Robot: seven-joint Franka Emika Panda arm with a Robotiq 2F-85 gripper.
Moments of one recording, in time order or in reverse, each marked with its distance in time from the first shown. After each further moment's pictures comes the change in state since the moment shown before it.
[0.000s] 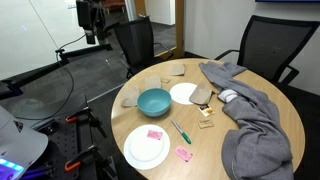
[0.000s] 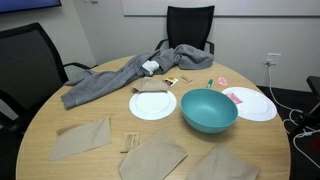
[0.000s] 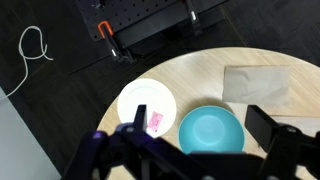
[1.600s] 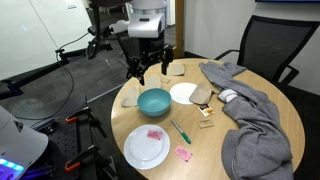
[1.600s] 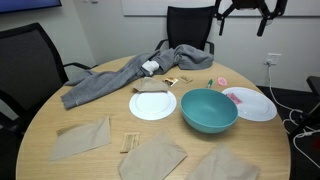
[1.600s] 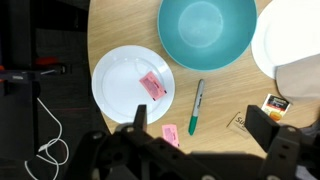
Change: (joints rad) arm -0.123 0.405 -0.209 0.034 0.075 0.578 0.636
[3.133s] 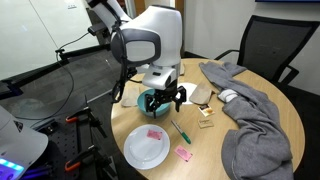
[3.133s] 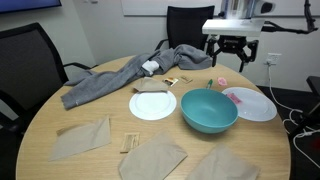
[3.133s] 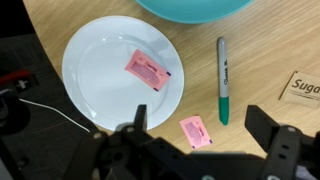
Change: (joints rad) arm 0.082 0.356 -0.146 0.059 -0.077 0.277 0.303
